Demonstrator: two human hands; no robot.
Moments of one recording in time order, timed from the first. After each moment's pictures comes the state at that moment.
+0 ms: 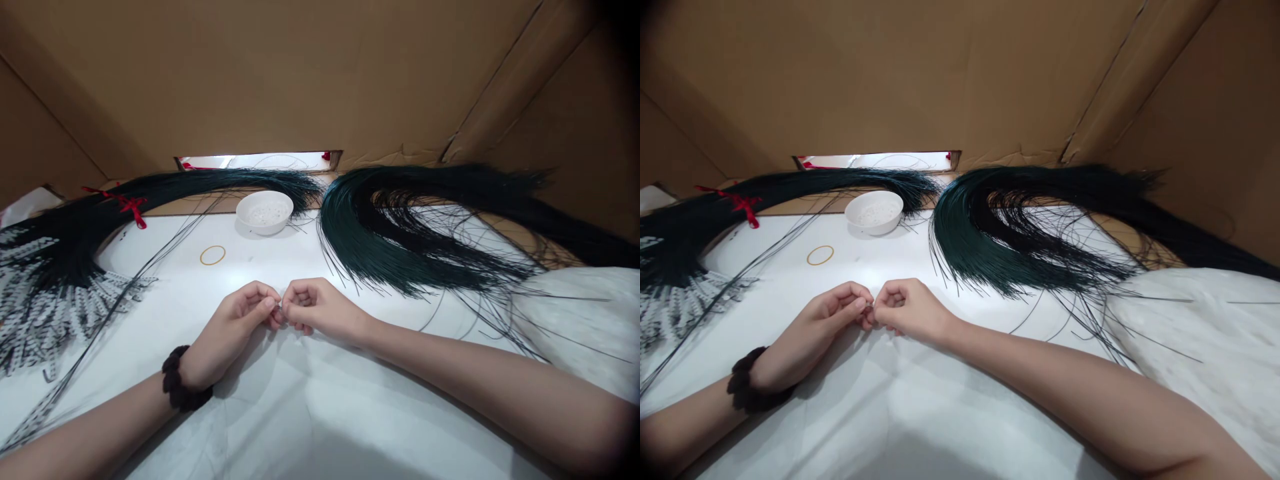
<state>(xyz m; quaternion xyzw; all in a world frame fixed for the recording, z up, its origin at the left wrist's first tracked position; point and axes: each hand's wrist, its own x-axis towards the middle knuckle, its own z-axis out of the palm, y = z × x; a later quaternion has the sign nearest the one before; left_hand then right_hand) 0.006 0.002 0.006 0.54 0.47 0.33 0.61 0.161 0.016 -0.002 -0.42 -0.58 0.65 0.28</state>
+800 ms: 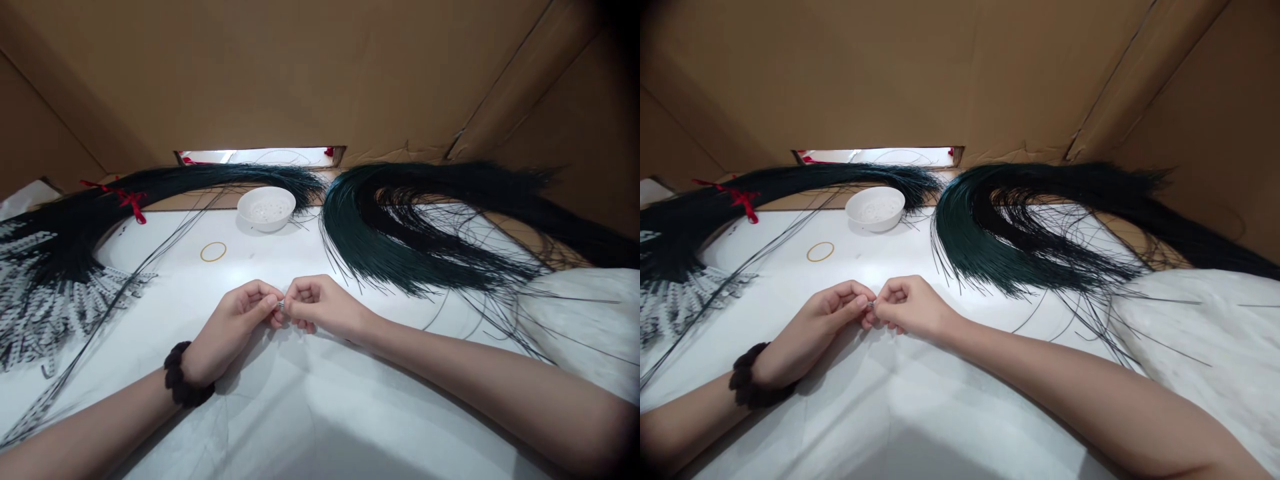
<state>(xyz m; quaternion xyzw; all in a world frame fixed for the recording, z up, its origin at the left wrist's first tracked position) 0.006 0.004 0.005 0.52 0.48 0.34 0.63 0.161 0.018 0.000 -0.42 -0.56 0.66 0.27</state>
